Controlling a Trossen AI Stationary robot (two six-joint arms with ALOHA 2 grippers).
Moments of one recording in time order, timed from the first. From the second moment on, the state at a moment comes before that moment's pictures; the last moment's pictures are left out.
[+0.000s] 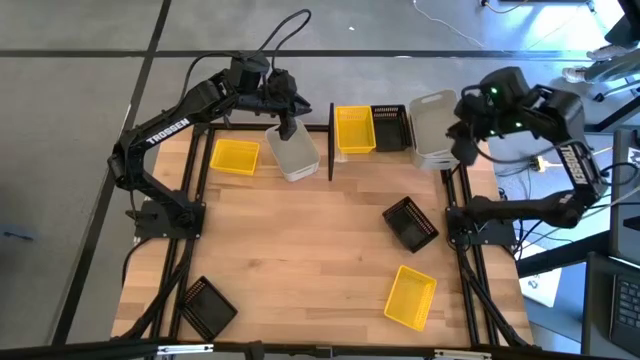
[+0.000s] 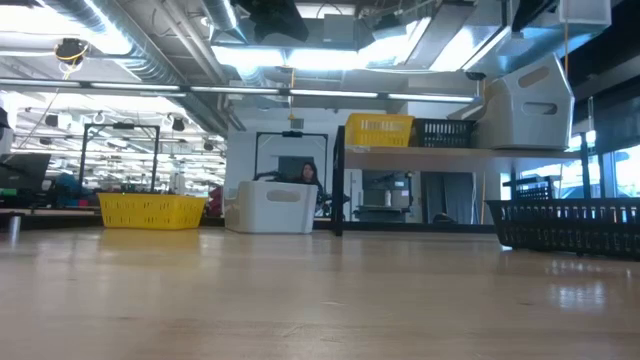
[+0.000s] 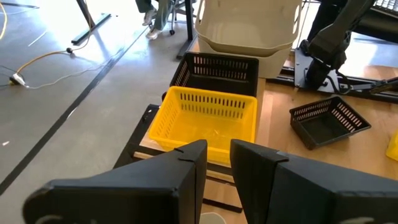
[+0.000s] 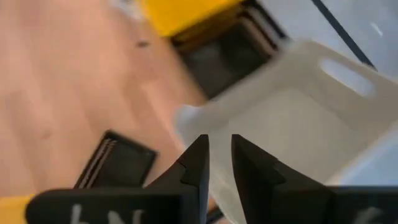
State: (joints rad) left arm 0.58 1.48 1.64 -0.57 0.21 0.14; right arm -0.76 1.12 1.74 -1.57 -0.09 -0.27
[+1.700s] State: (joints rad) left arm 0.58 1.48 1.64 -0.57 0.23 0.13; right arm -0.62 1.13 1.55 -1.57 0.03 -0.39
